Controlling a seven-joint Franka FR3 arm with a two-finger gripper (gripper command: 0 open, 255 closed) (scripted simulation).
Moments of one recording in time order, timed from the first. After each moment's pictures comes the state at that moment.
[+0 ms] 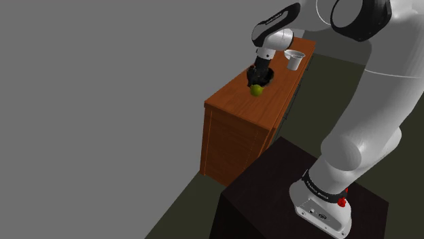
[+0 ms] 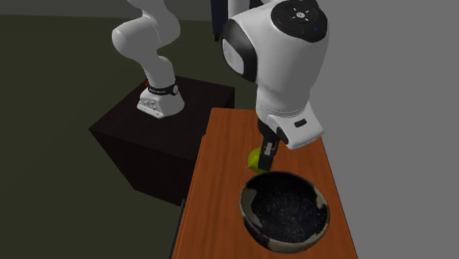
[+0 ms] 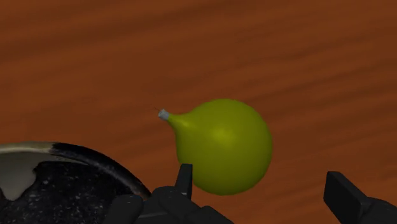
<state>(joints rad) -0.31 0.23 -0.24 -1.97 0.24 2.09 -0.65</state>
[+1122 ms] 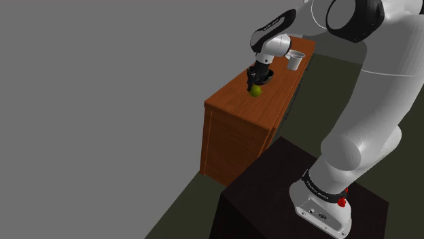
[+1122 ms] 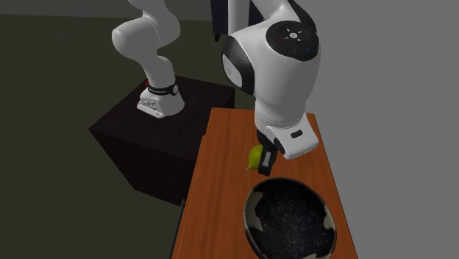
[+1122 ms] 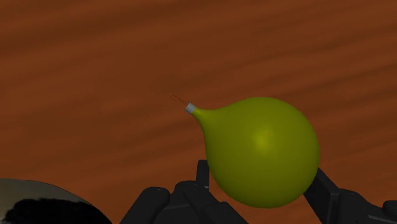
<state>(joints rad) -0.31 0.27 -0.24 -1.99 0.25 2.17 -0.66</state>
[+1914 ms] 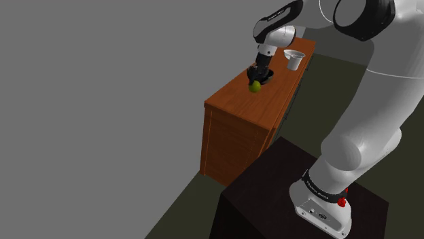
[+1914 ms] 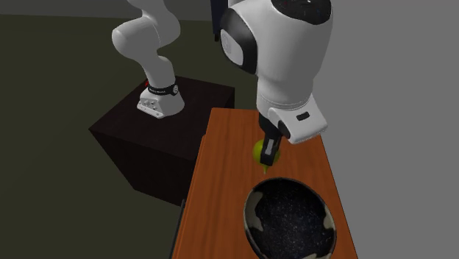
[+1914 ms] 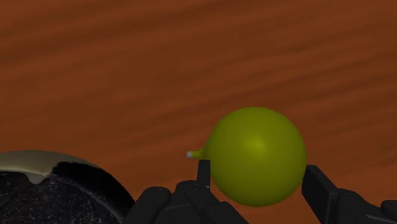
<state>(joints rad) -0.31 0.21 -0.25 -1.95 0.22 2.08 -0.63</state>
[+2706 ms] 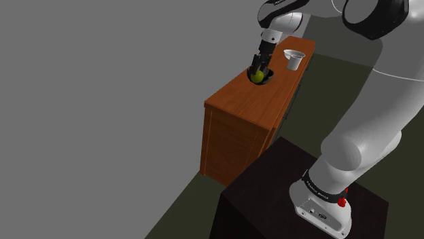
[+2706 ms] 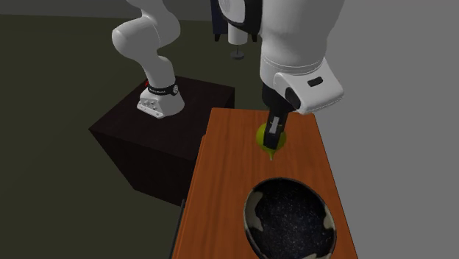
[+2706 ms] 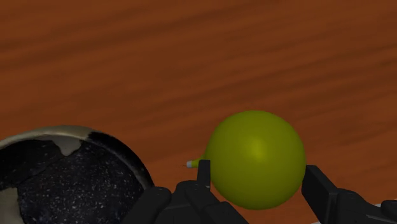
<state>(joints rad) -0.31 0.15 -0.26 -1.86 0.19 1.94 -0.60</state>
